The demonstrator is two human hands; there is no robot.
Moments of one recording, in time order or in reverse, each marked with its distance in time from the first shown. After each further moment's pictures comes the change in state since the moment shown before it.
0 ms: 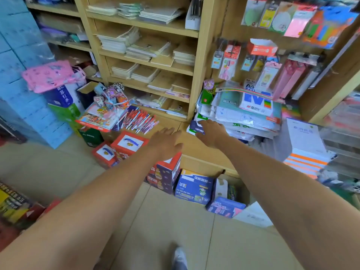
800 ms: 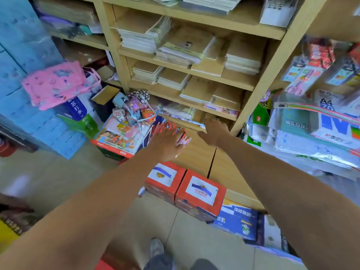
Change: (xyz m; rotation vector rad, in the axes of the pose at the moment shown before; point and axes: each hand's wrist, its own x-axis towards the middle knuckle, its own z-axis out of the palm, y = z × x) left_hand 0.236 -0.315 -0.073 -0.025 -0.008 -0.033; right_hand 0.387 -0.155 0.011 -0.039 -0.127 -0.019
